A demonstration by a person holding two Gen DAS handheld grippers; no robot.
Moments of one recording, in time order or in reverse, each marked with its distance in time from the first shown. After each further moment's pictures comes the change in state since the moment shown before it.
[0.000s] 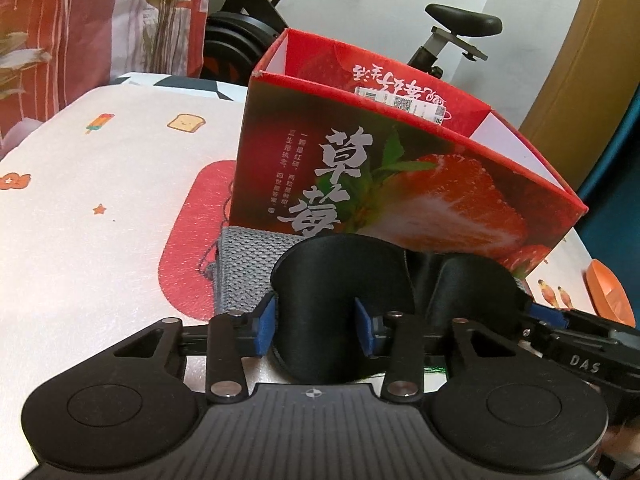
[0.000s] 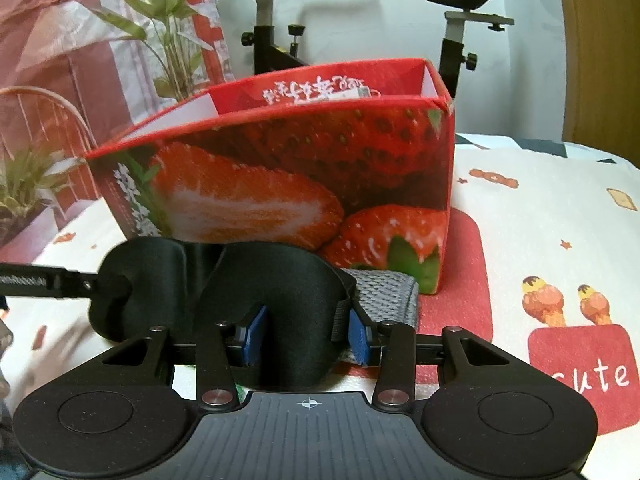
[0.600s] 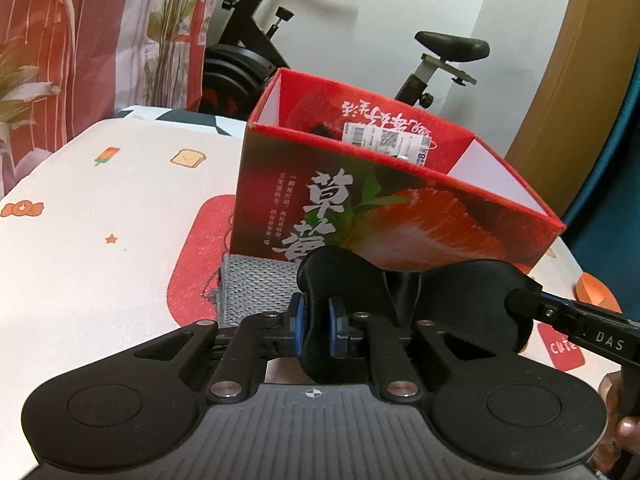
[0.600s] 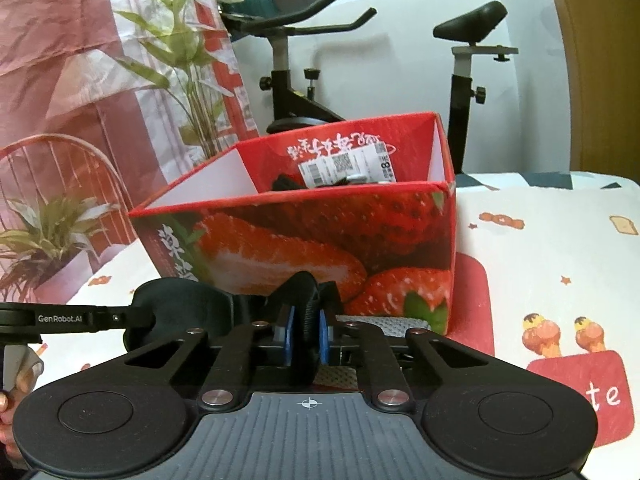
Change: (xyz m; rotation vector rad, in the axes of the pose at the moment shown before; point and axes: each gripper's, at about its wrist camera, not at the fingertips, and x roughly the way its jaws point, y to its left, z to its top) left arm -0.025 -0.008 0.001 0.020 -0.091 -0.004; right arm -0.038 0.002 0.018 0.028 -0.114 0.078
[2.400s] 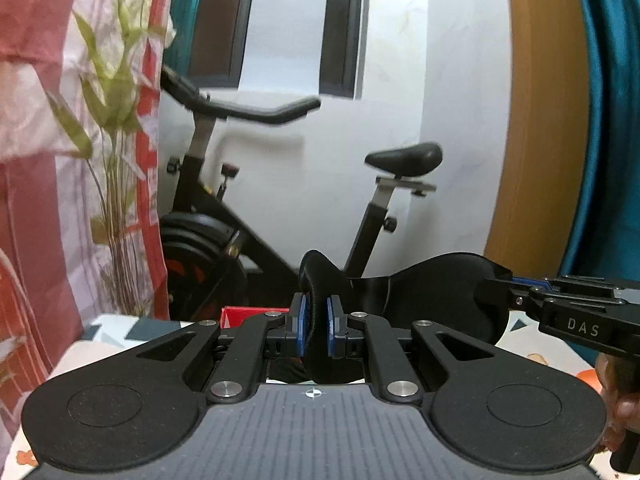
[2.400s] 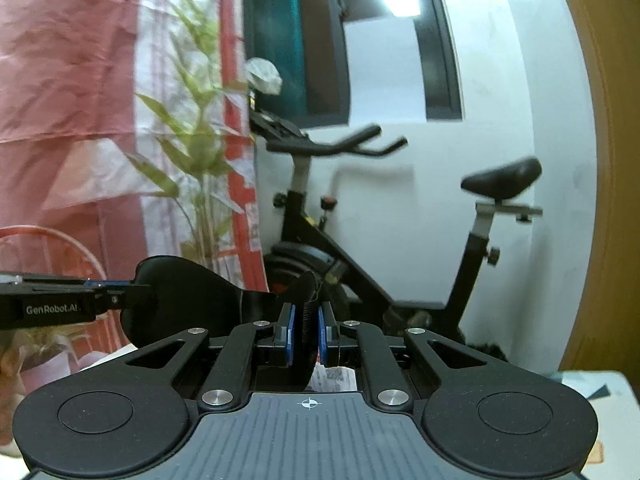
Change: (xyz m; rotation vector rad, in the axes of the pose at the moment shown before) left arm -0.001 -0.055 0.145 0.218 -0.312 -0.024; right arm -0.003 0.017 0.172 -0.201 -0.273 -0.023
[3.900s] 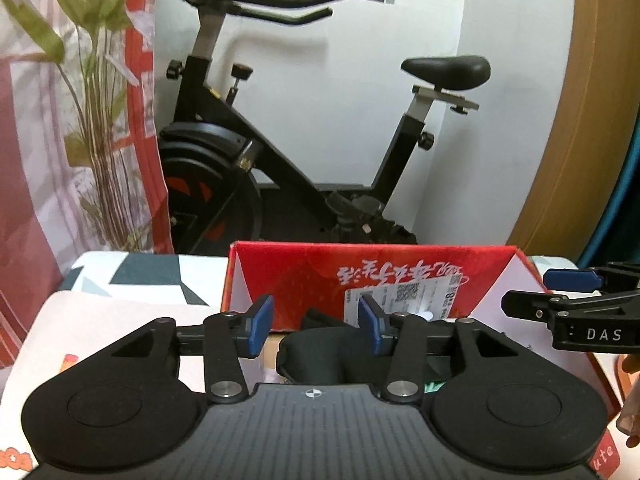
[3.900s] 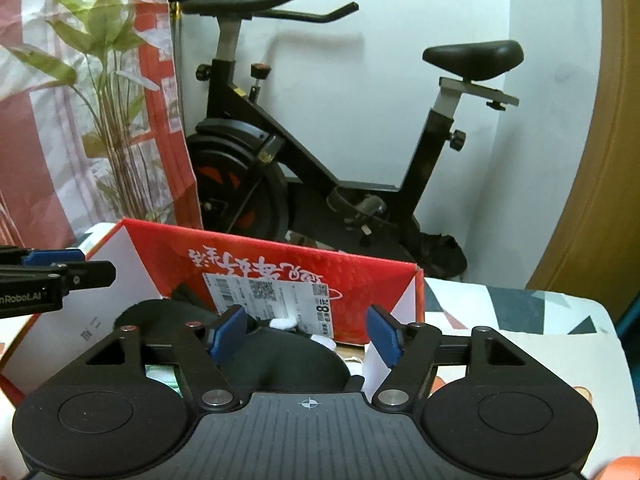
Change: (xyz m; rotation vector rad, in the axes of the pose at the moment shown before) left arm 0.100 0.044 -0.011 -0.019 0.246 0.024; right arm 0.131 -0.024 -0.027 0.043 0.400 -0.197
